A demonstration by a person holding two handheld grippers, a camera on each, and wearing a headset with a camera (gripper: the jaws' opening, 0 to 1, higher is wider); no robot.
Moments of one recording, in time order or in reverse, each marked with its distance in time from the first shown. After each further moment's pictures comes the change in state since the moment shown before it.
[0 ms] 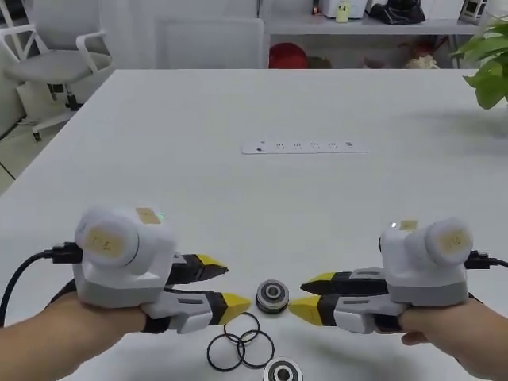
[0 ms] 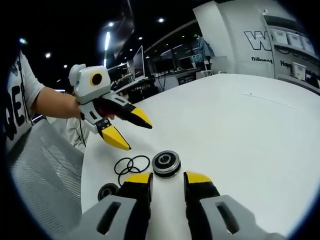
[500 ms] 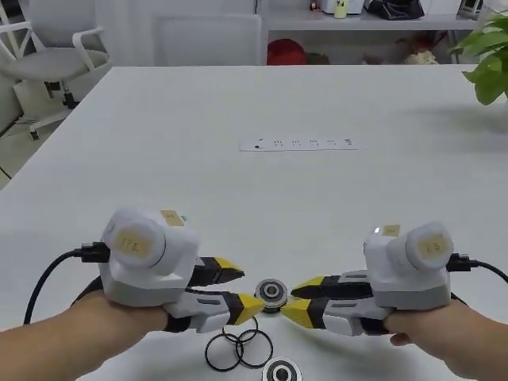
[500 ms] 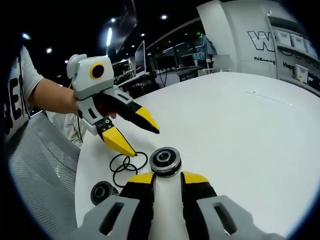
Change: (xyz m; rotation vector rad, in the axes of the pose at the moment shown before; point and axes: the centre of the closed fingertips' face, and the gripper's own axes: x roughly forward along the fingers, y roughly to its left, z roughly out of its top) left arm 0.022 -0.008 0.001 0.007 0.013 -0.034; right arm 0.012 -0.002 -0.008 -0.024 0.024 0.000
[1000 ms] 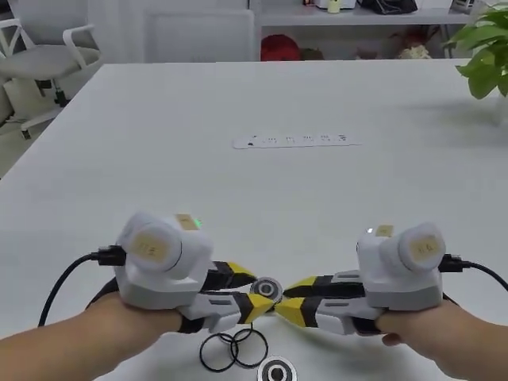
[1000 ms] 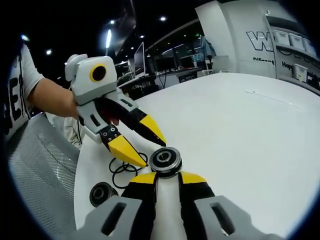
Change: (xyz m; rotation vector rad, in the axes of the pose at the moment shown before) left arm 0.019 -0.009 0.002 0.020 0.006 -0.027; right arm 0.002 0.001 0.000 0.005 -0.020 -0.001
